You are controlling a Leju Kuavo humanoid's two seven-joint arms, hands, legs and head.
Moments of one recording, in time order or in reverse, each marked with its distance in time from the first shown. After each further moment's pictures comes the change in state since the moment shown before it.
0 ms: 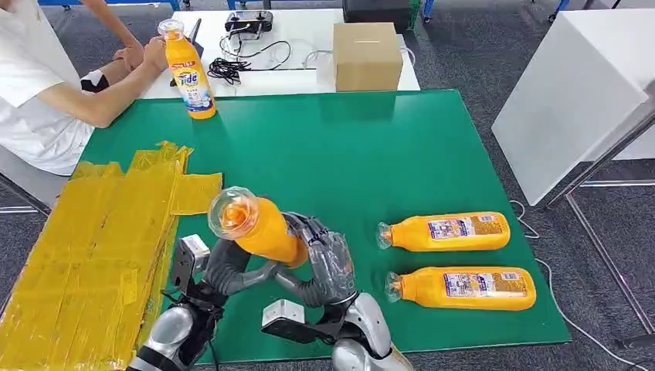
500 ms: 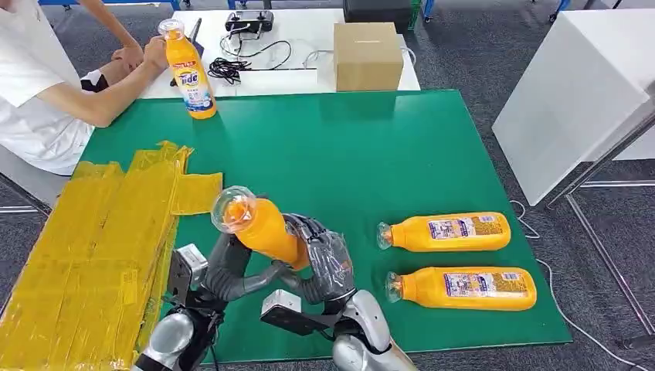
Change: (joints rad) left arm 0.043 -0.008 -0.029 -0.085 -0.066 0.018 -0.023; right arm -0.019 0.006 -0.016 0.073 0.014 0.015 0.032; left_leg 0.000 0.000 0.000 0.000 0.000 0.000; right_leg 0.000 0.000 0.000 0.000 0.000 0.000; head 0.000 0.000
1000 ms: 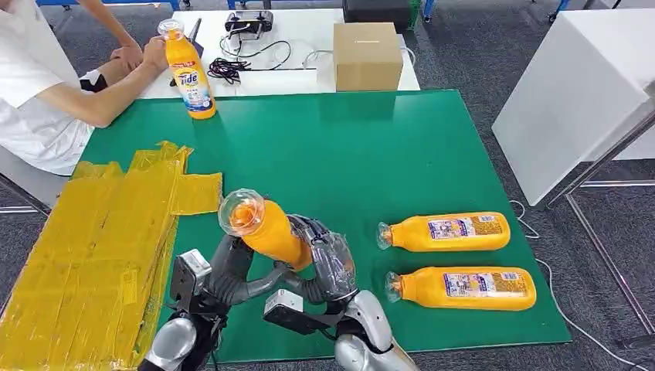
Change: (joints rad) left arm 0.009 -0.003 -0.029 -0.013 -0.009 0.011 0.001; right arm 0.001 0.000 -0.015 0.023 0.017 0.016 0.004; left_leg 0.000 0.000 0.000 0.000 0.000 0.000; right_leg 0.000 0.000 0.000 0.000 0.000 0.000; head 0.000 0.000
